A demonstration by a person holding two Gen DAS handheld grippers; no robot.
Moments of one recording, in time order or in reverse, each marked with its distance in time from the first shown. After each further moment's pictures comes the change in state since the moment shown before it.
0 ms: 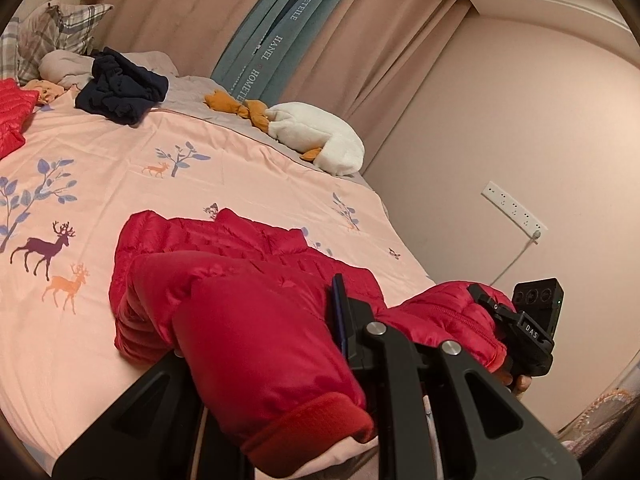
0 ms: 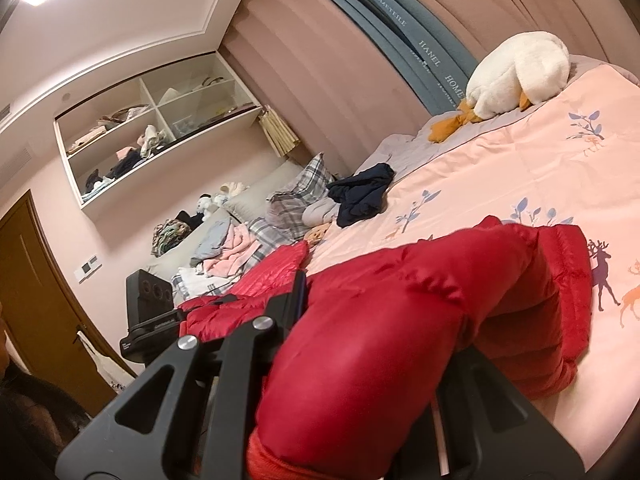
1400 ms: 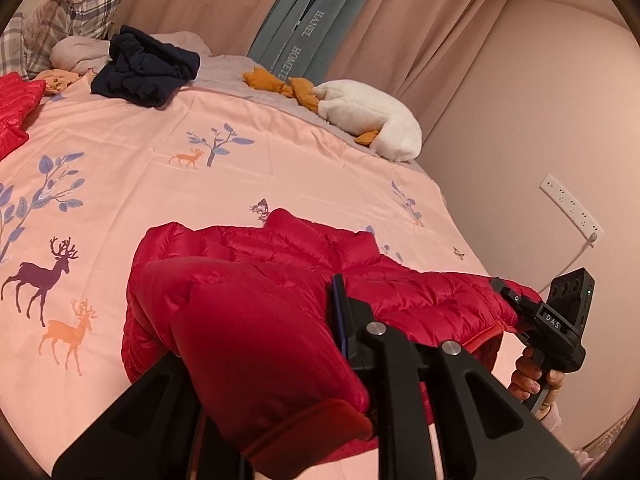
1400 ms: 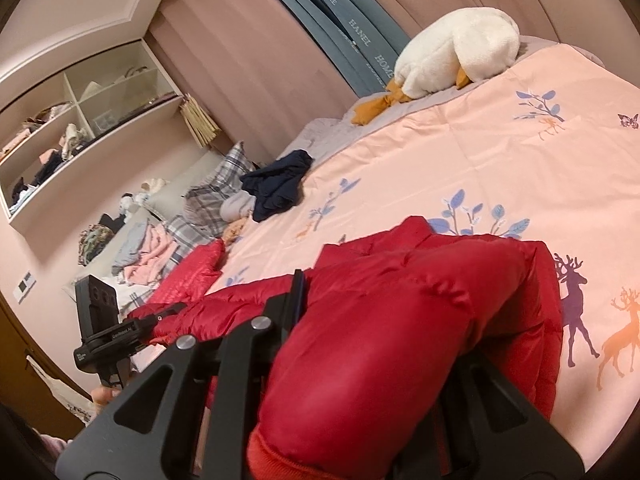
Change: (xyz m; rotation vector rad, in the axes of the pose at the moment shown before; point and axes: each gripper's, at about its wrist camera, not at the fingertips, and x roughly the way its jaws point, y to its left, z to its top) left arm 0.099 0.059 0.034 -0.021 0.082 0.159; right arm 0.082 -0.092 0.024 0.062 0.075 -0.253
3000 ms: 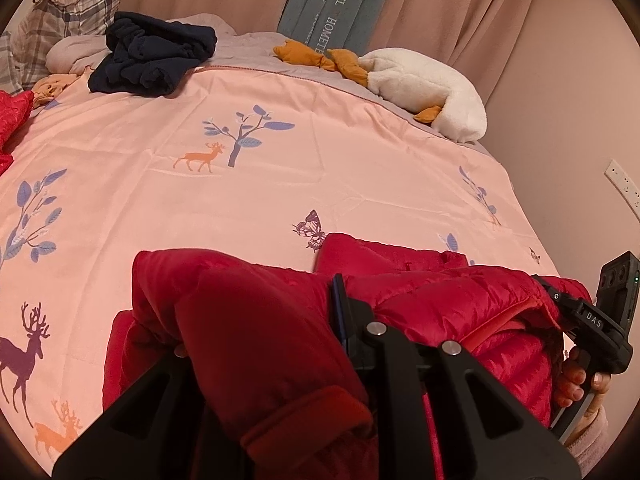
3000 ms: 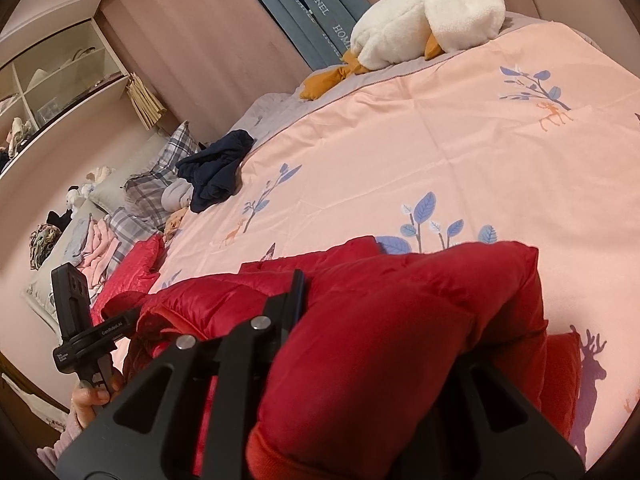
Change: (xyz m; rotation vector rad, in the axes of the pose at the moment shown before) left arm 0.131 0.033 0.053 0.027 0.086 0.188; right arm 0.106 -0.052 0.041 0.027 0.103 -0.155
